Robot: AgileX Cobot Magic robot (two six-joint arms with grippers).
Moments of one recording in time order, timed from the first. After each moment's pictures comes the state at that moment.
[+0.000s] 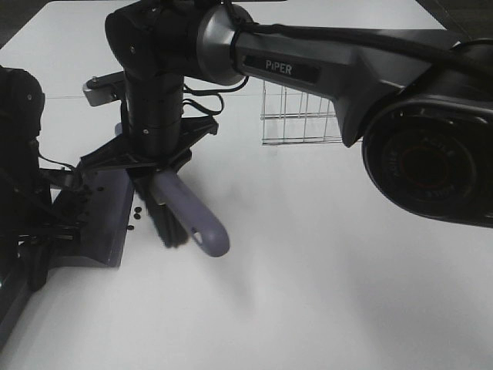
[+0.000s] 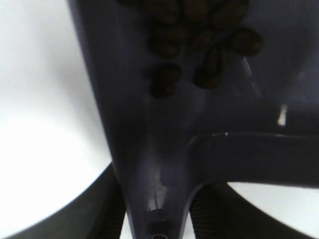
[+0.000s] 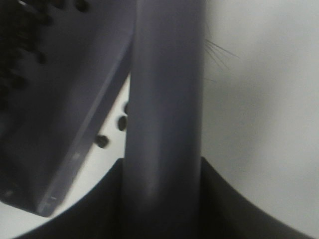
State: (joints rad) left arm -0.21 2.17 -1.24 -0.05 1.19 -0.05; right arm 0.80 2.48 -2.18 0.00 1.07 0.27
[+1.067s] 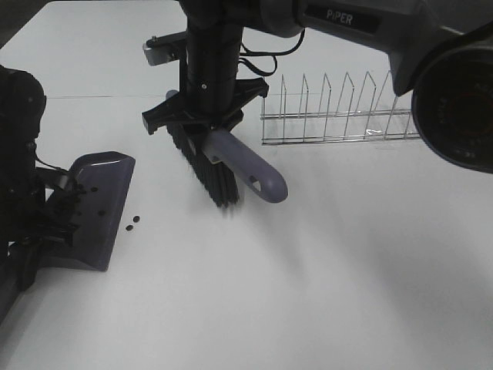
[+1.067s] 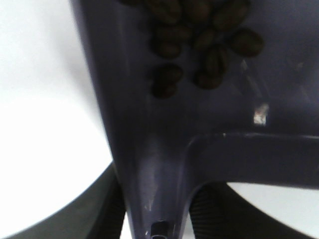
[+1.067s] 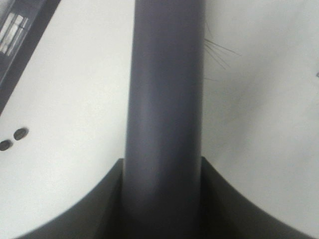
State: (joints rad) left arm -0.21 2.16 -1.24 0.03 1.19 -0.09; right arm 0.66 2.43 -2.17 -0.04 1.15 0.19
